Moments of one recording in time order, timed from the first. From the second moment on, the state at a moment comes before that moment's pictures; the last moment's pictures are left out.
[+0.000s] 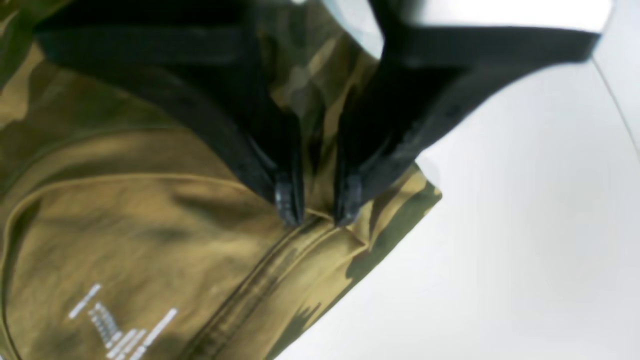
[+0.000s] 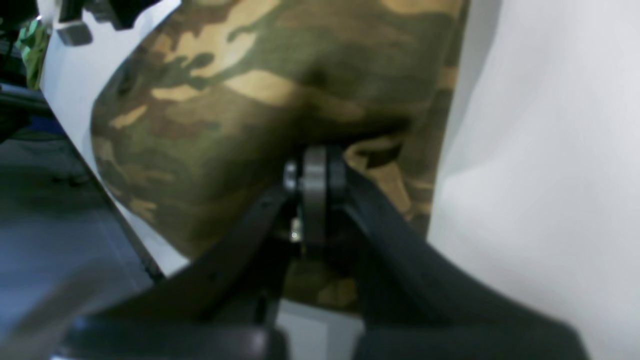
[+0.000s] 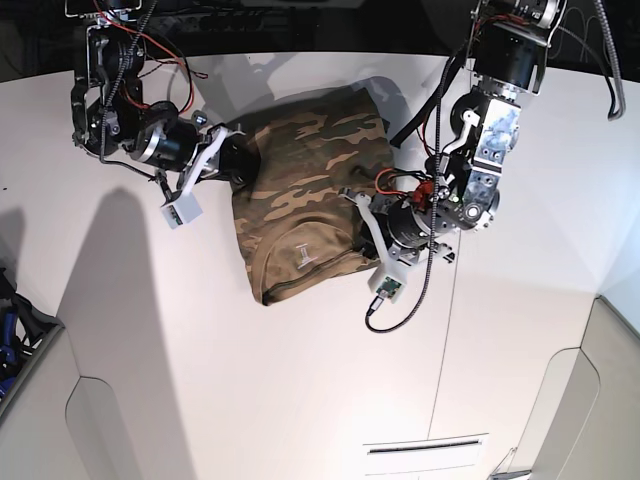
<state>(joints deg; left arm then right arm) -5.5 -12.2 14.5 84.9 -16.5 -16.5 41.7 -8.7 7.4 3.0 91.0 40.8 32.2 -58.4</state>
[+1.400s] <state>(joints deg) 12.0 -12.2 -5.9 98.6 -31.1 -24.6 50.4 -8.4 7.2 15.1 91.0 41.6 32.4 -60.1</state>
